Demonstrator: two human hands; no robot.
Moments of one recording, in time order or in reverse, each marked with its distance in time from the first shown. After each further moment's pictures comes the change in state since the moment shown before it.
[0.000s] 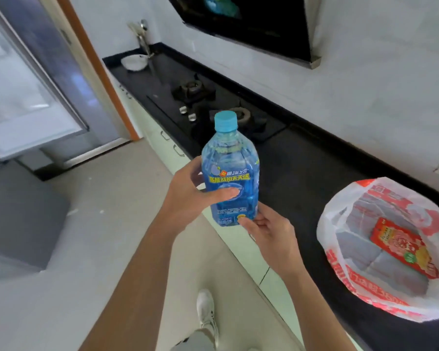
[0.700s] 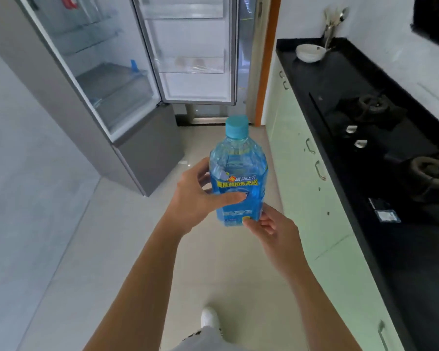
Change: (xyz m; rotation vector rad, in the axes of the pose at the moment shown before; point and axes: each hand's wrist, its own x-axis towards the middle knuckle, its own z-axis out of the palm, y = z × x) left_hand -0.080 -0.067 -0.310 0.030 0.614 -0.100; right_hand 0.083 -0.065 0.323 0.051 -0.614 -0.176
